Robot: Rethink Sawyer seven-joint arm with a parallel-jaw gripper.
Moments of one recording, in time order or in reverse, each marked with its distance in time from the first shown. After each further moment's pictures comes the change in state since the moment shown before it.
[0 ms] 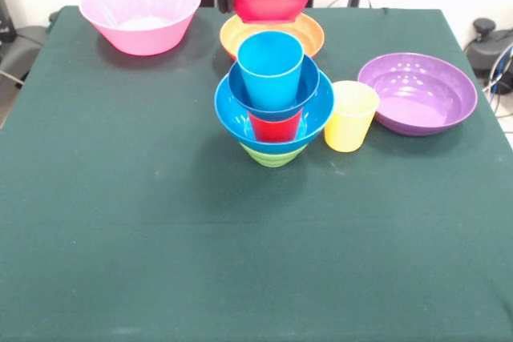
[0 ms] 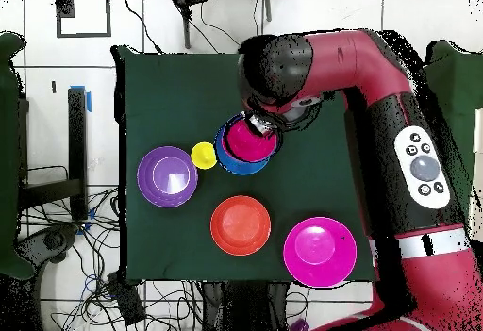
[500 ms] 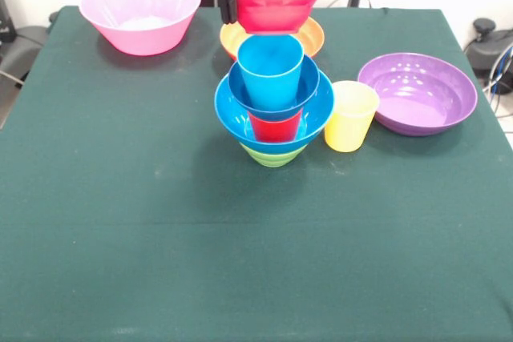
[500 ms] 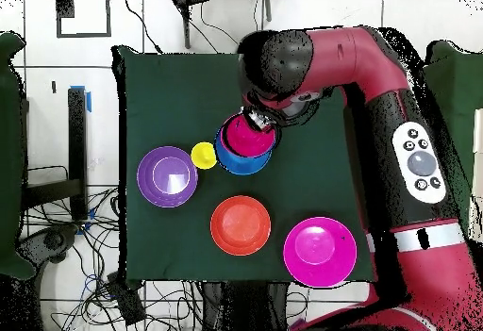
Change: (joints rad) arm 0.005 0.022 0.000 -0.027 0.000 0.000 0.000
